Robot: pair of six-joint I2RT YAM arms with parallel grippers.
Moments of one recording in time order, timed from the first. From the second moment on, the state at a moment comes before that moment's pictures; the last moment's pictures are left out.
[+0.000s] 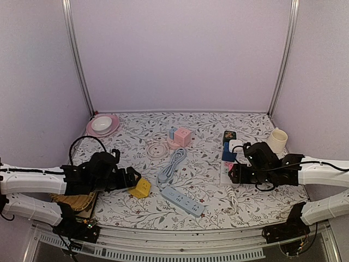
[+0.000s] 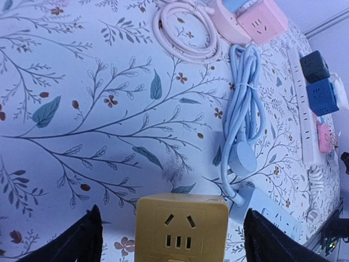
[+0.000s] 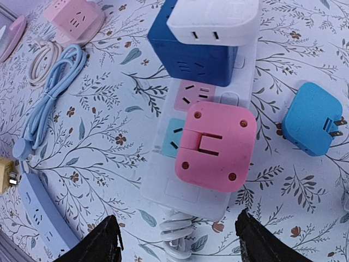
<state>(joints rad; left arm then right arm) -0.88 1.08 0.43 -0.11 -0.22 -0.92 0.85 1.11 0.61 -0.40 0.27 0.75</state>
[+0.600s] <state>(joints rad) -1.13 1.17 0.70 -0.29 -0.44 -0.86 0.61 1.10 0.52 -0.28 0.08 0.67</state>
